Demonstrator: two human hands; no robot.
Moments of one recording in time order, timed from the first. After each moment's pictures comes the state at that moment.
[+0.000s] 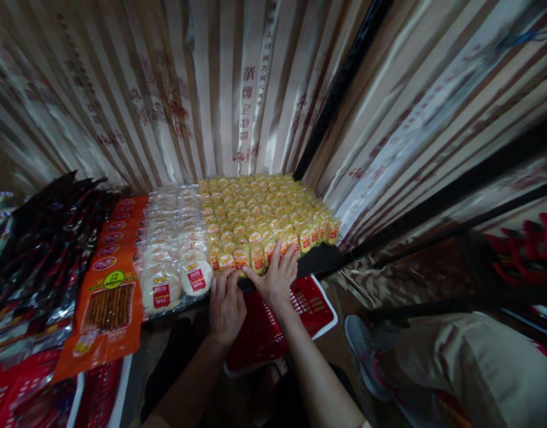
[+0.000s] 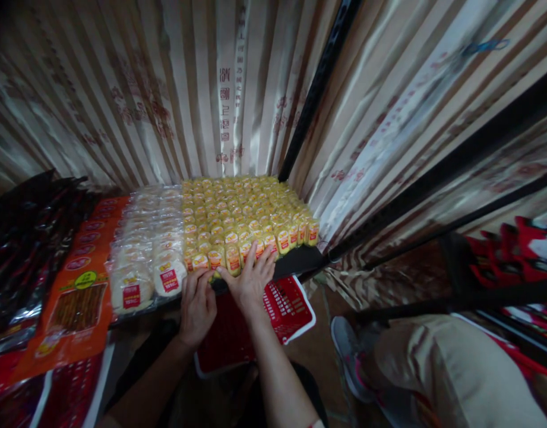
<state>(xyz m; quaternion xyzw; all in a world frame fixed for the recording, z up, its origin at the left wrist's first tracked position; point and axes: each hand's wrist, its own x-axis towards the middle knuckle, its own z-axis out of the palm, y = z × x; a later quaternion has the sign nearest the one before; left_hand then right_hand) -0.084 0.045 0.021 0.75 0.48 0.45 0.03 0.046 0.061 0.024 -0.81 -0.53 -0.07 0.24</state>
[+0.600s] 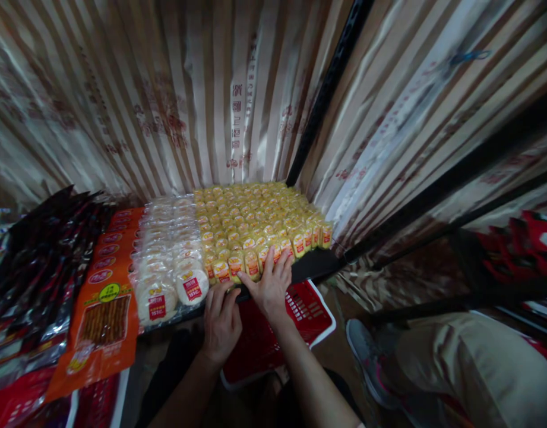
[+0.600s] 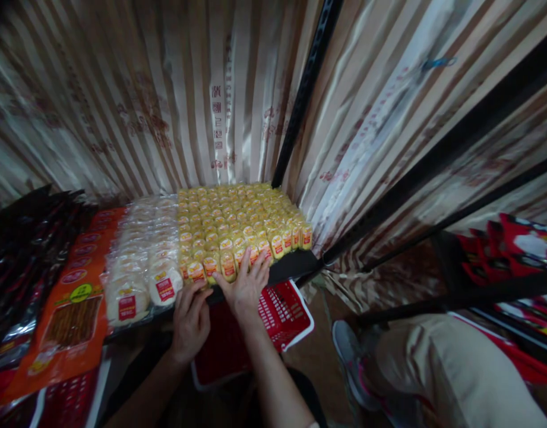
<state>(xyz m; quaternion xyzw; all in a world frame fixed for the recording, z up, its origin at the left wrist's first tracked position) -0.095 0.035 0.031 0.78 0.41 0.48 -0.01 0.043 0.062 0.022 -0.81 -0.52 -0.10 0.26</state>
